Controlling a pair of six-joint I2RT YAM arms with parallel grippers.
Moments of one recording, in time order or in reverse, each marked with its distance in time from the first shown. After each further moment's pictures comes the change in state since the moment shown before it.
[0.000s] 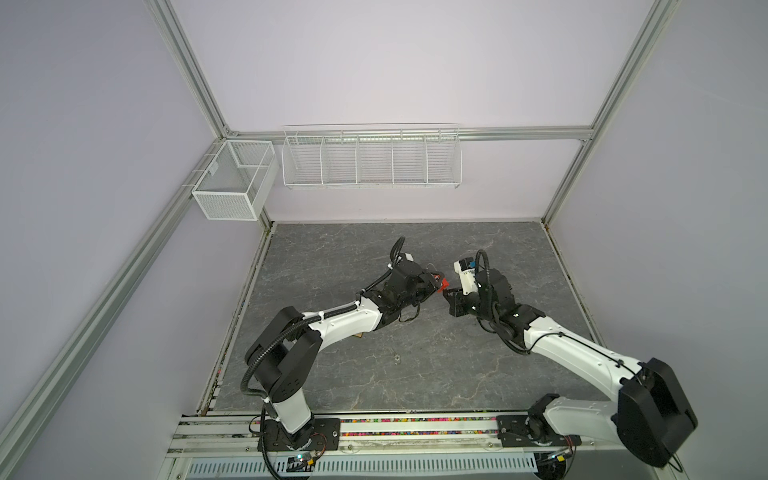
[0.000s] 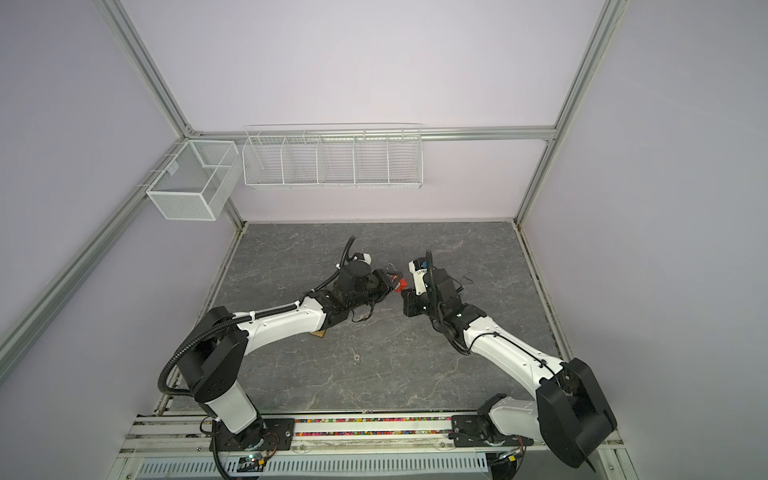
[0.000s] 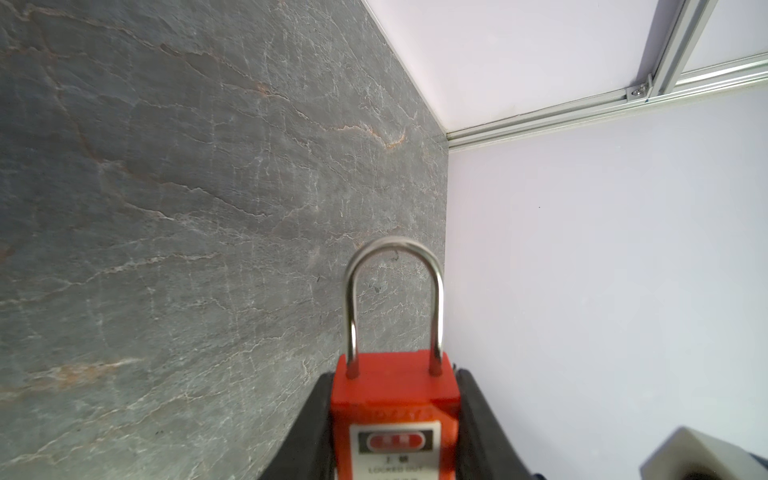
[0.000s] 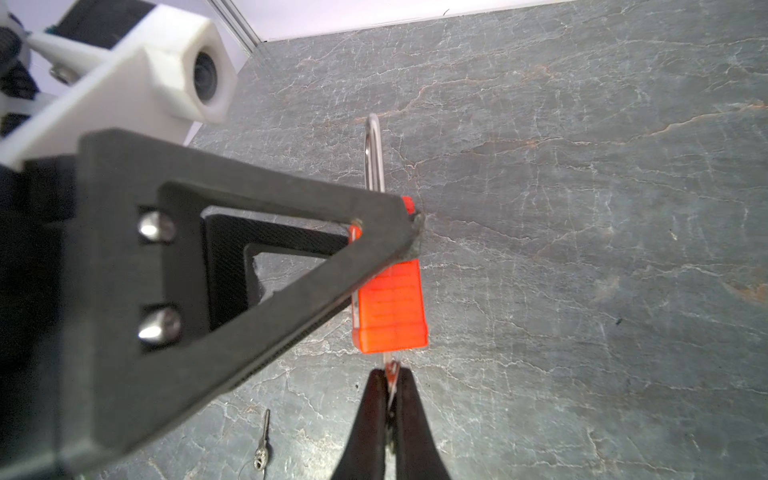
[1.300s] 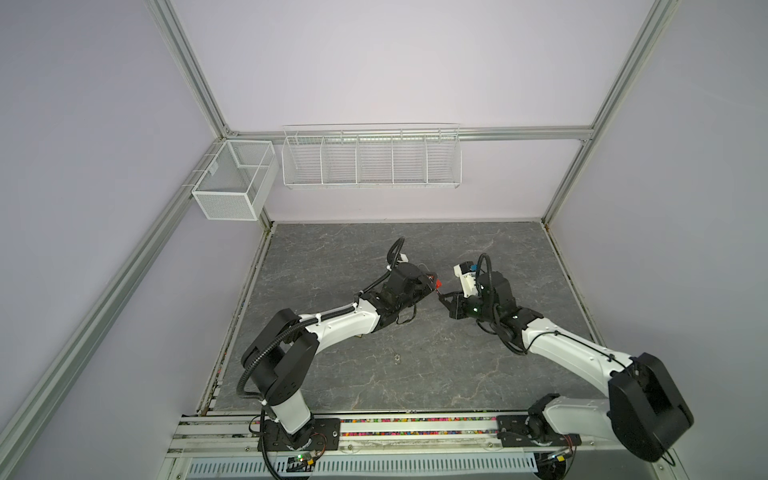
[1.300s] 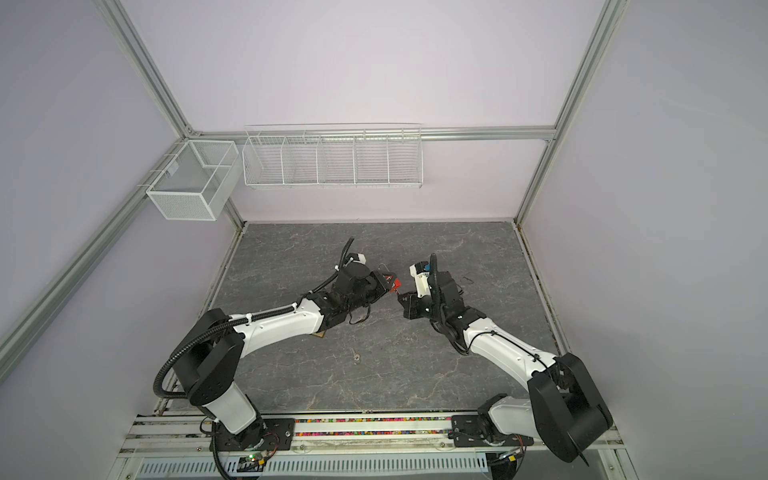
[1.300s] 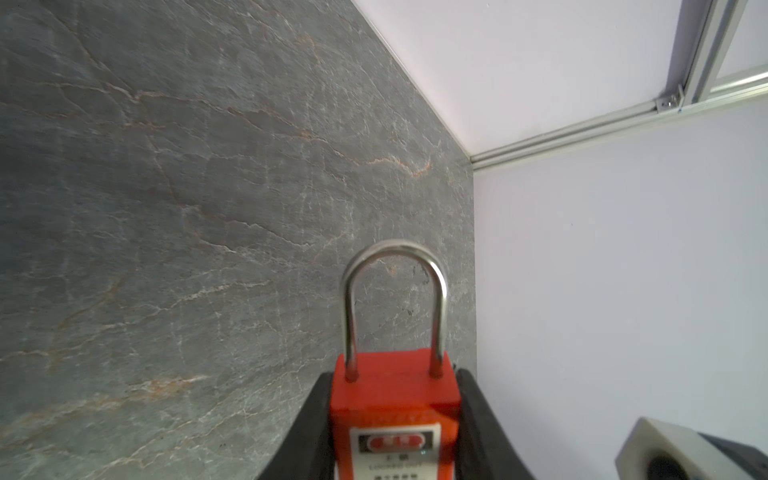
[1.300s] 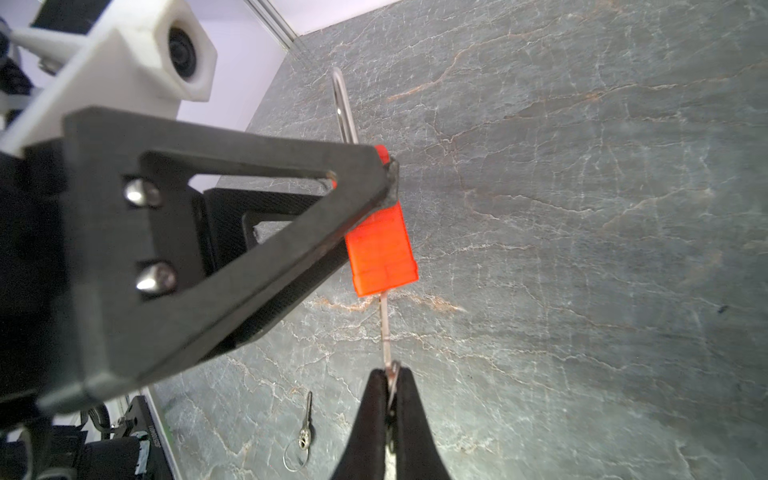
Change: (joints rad) left arm 0.001 -0.023 -0.015 -0.046 -0.061 0.089; right arm -0.043 0.012 -0.064 0.084 -0.165 0.049
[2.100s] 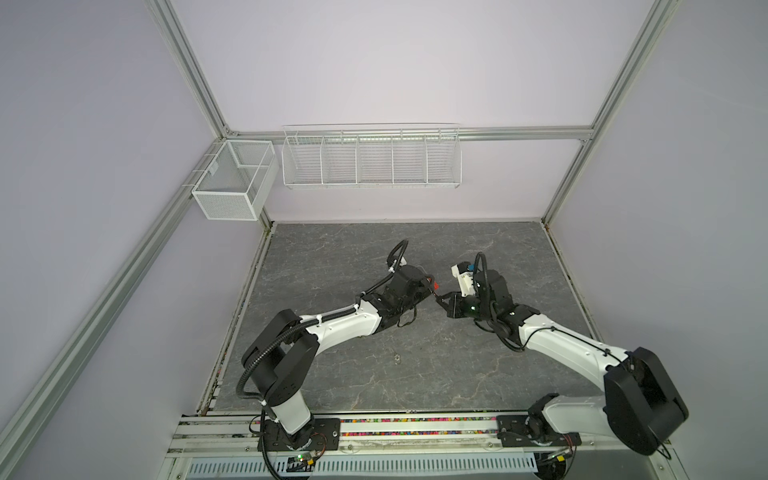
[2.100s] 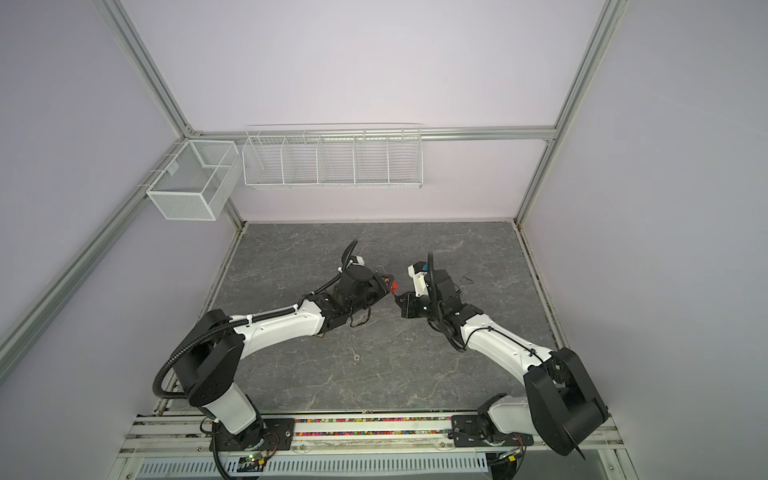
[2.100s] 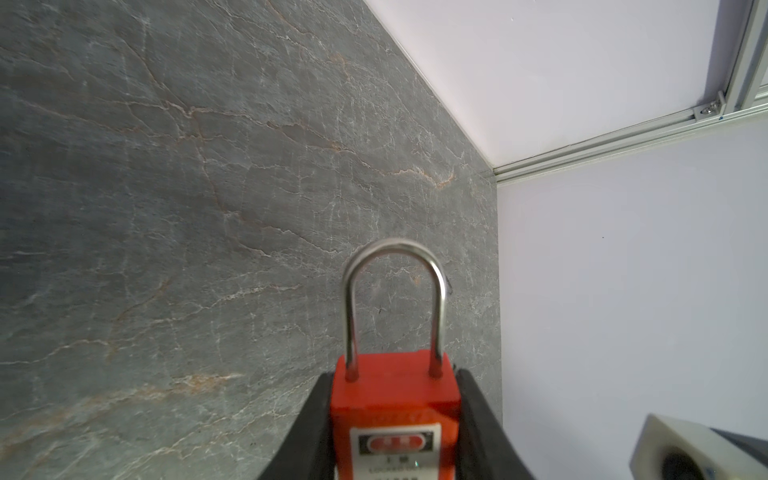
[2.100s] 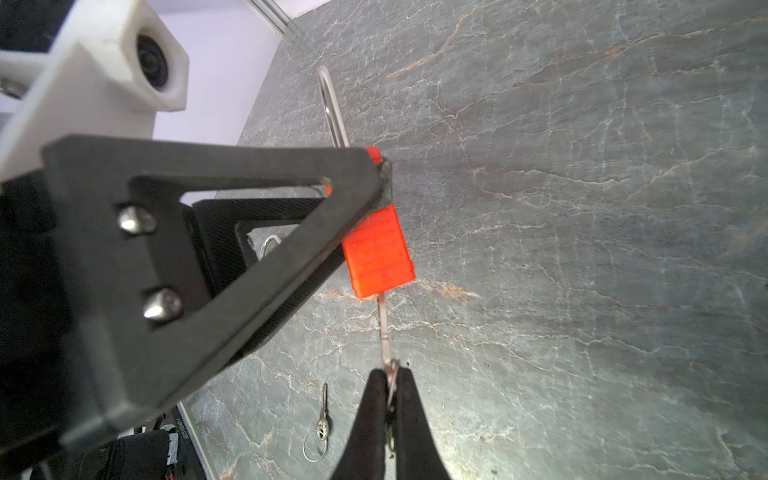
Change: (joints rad) left arm -0.020 -0.002 0.000 -0.056 -0.127 -0.011; right arm 0.017 0.049 0.034 -0.026 -0.010 0.090
